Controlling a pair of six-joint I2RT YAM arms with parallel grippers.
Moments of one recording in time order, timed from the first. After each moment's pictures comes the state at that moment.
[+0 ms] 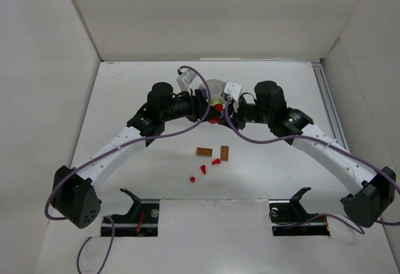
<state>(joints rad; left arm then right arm) -0.59 1.25 0.99 0.03 0.54 -0.63 0.64 1.24 1.14 -0.33 -0.48 -0.33</state>
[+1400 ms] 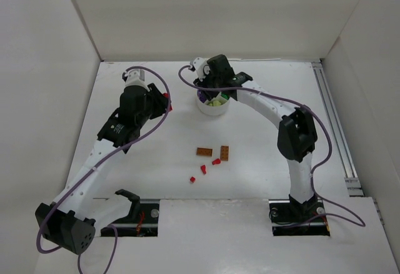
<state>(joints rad) -0.41 1.02 1.01 -0.40 -0.11 -0.65 0.62 2.04 1.83 -0.46 -0.11 -0.32</state>
